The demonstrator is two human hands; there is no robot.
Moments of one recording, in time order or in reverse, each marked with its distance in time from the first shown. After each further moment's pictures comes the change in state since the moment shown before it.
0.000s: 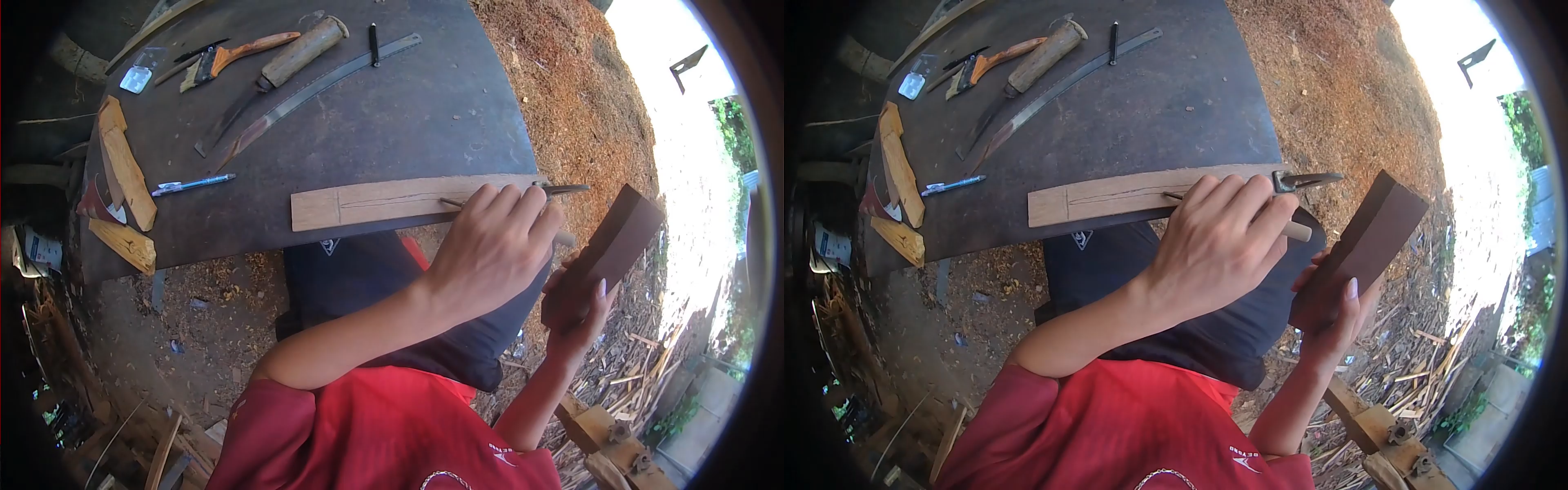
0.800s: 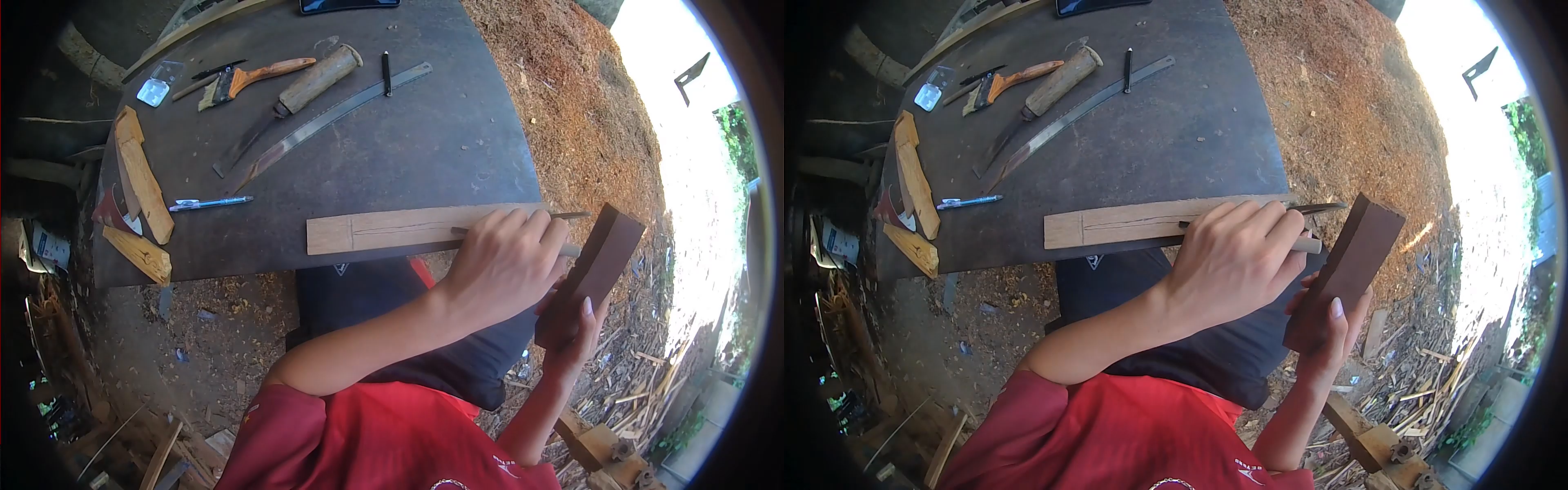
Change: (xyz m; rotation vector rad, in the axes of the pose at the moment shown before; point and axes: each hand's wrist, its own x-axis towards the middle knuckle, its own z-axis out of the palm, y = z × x) left_hand 0.016 -0.001 0.003 -0.094 0.003 -0.058; right_hand 0.000 -0.006 0.024 -0.037 0.055 0.072
